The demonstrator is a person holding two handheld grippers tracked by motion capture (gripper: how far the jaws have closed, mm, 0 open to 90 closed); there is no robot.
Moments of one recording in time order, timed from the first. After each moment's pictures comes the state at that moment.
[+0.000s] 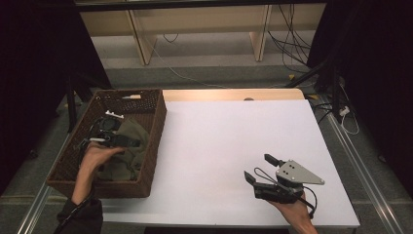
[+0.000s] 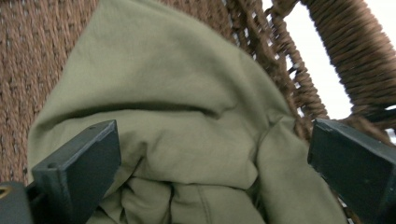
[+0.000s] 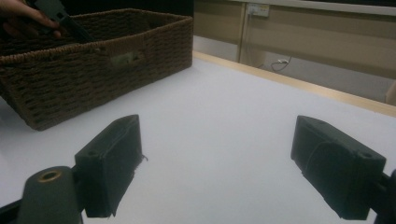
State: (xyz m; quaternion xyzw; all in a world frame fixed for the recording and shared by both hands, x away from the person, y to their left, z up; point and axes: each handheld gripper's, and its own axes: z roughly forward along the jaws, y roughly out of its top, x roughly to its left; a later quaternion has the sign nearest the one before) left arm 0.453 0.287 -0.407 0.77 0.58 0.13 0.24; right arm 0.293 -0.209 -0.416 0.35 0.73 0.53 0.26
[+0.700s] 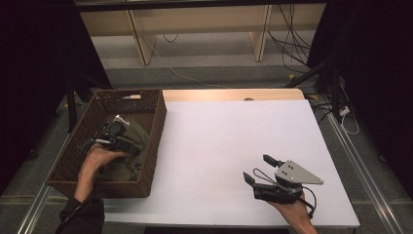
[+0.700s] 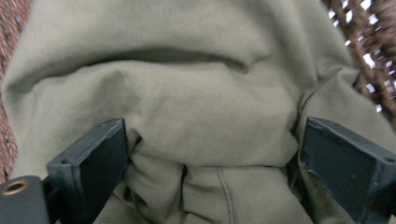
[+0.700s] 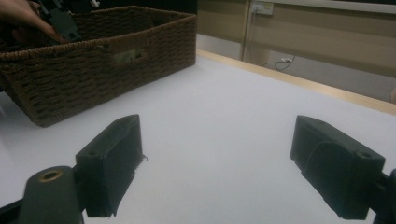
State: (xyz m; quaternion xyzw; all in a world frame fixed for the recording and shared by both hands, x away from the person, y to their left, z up) left arm 0.462 0.286 -0.432 0.79 0.59 0.10 0.14; right arm 0.293 -0.208 -0.417 0.34 0.73 0.53 0.26
